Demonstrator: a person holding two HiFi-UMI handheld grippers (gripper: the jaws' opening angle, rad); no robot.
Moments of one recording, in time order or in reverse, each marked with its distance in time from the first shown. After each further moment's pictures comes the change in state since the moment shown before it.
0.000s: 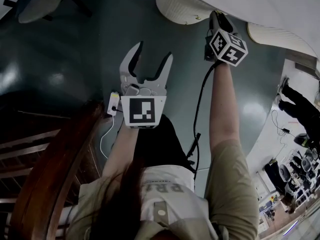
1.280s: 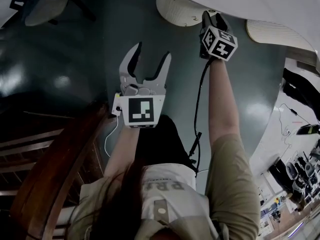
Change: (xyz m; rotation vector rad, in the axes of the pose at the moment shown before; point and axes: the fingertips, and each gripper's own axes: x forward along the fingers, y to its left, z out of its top) left arm -0.023 -0.008 0.022 -0.016 -0.012 0.024; right arm -0.007 0.001 -0.005 -0.013 0.007 -0.060
